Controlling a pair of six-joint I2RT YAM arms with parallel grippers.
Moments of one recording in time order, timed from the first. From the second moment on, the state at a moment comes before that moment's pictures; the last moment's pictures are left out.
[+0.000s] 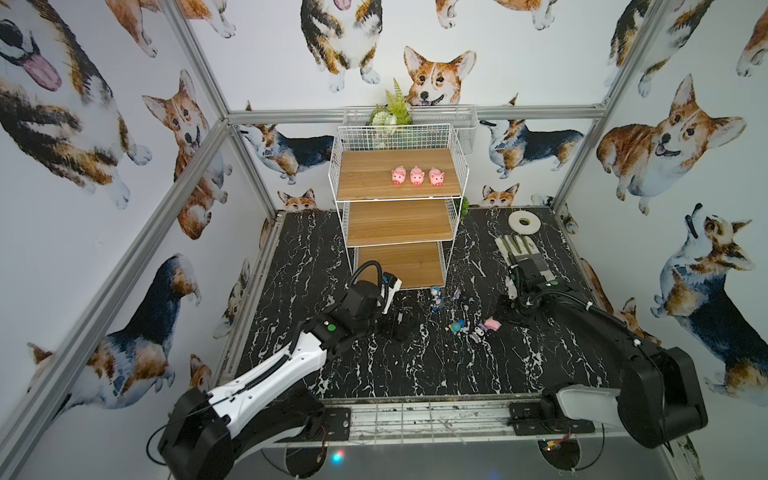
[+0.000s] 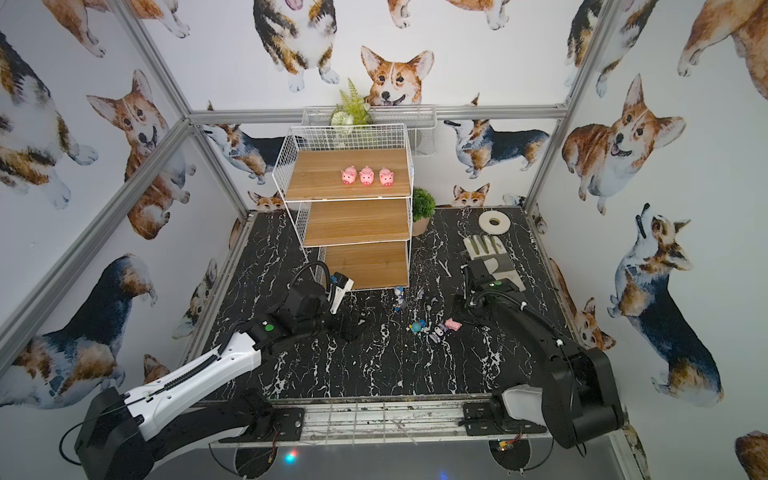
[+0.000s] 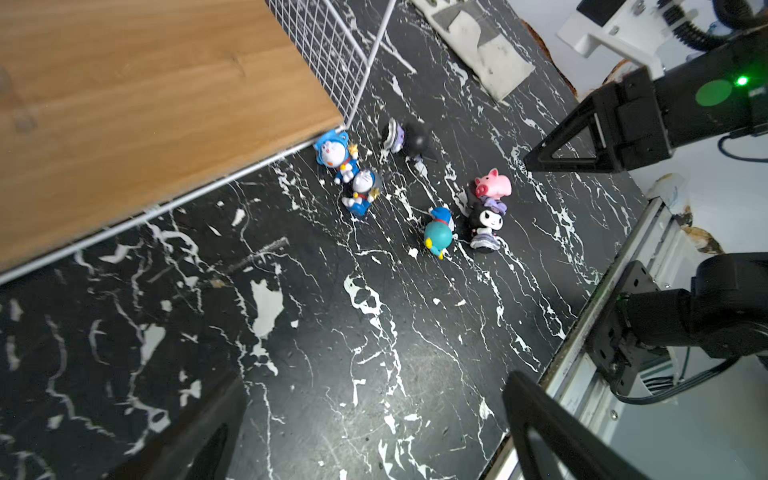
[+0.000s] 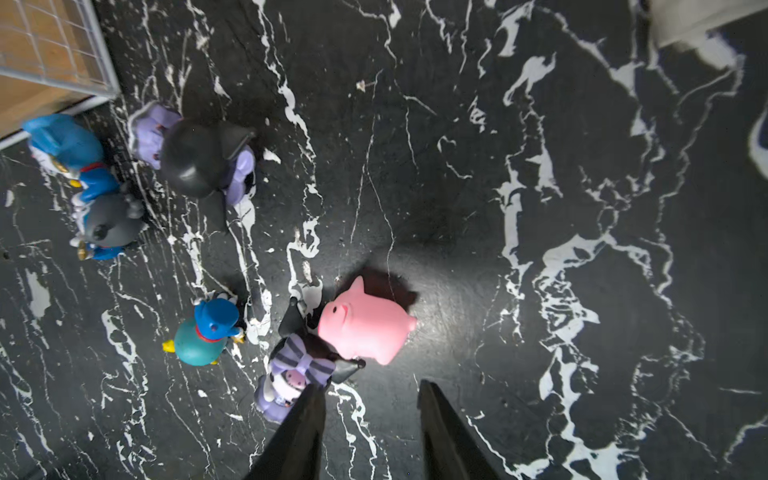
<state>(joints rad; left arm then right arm) -0.73 1.08 0.66 -0.30 0.24 -0.36 0.31 1.30 0.82 -0.81 -0.11 0.48</state>
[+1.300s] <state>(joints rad) -0.73 1.17 0.69 -0.18 0.34 -0.42 0.41 1.24 0.77 -0.64 -0.04 0.44</state>
